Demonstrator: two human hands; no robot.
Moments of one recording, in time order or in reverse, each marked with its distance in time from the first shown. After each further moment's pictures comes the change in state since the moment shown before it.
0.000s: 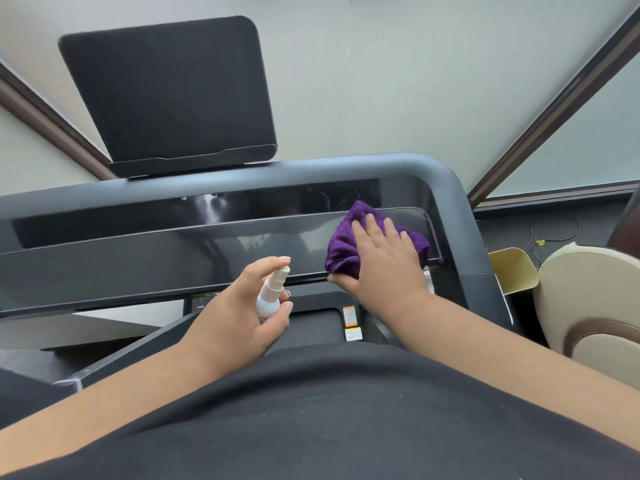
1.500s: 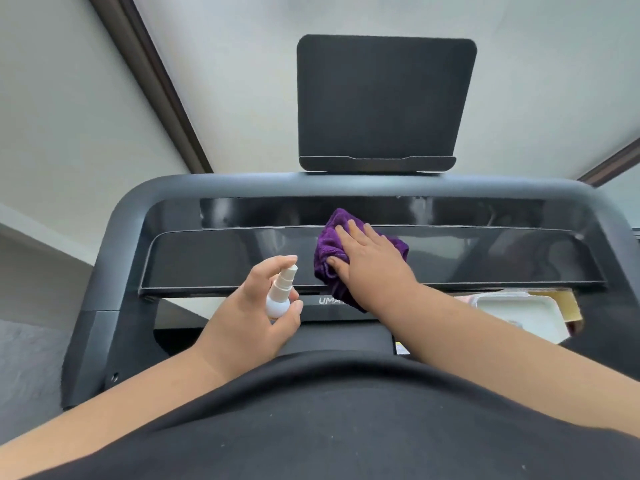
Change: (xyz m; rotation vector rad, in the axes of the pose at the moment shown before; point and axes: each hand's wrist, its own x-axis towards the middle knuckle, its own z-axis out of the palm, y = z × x) left_hand -0.105 -0.155 -0.198 -0.041 0.187 0.063; right_hand 0.058 -0.299 0.006 0.047 -0.093 -0.174
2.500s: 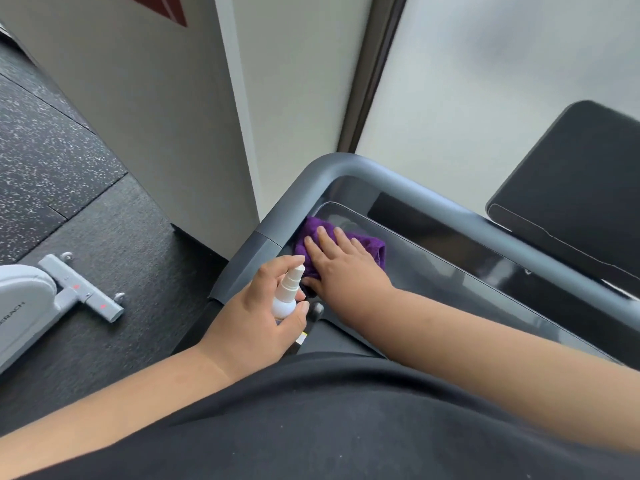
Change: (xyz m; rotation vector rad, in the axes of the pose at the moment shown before) left_hand -0.121 -0.038 -0.082 0.087 0.471 -0.379; right_hand 0.039 -0.222 0.031 -0.325 -0.158 -0.706
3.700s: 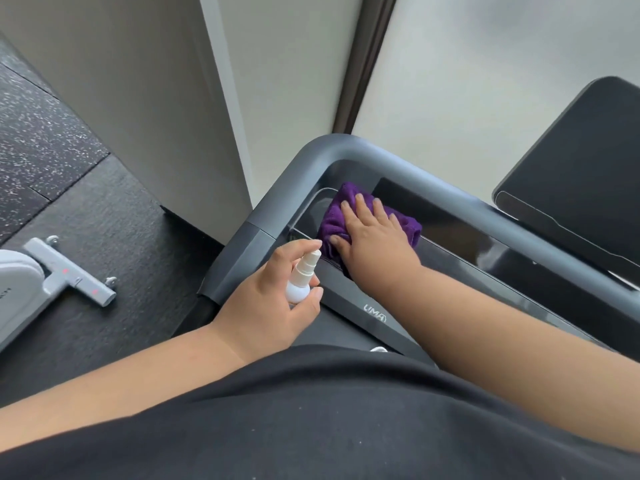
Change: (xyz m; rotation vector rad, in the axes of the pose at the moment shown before) left_hand 0.022 -0.004 0.017 -0.069 -0.087 -0.038; right_hand 0.003 0.041 -0.012 0.108 0.030 0.240
